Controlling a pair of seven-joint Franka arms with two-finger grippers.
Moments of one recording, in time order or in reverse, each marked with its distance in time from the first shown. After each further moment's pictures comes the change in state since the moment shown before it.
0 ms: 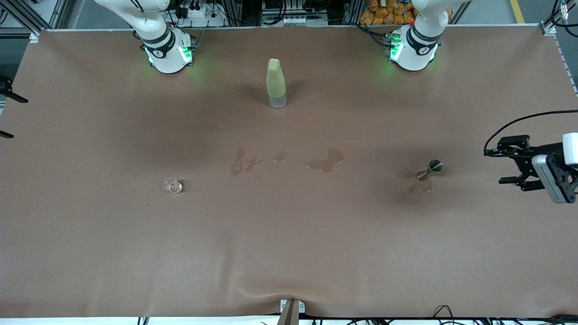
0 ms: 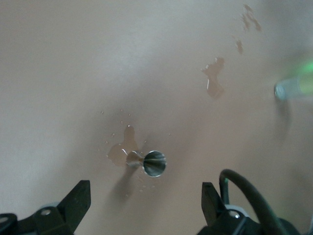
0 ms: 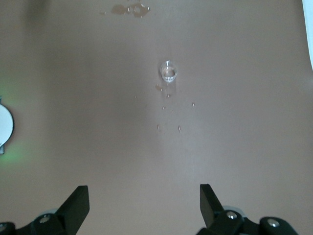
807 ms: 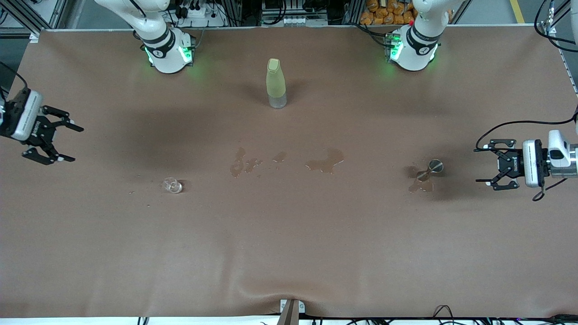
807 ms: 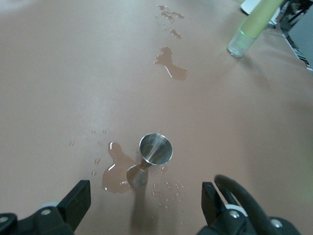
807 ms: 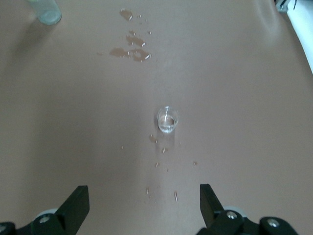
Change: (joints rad) left arm 0.121 0.119 0.003 -0.161 -0.188 0.023 0.737; right arm -0.003 0.061 -0.047 -0.321 0.354 0.252 -0.329
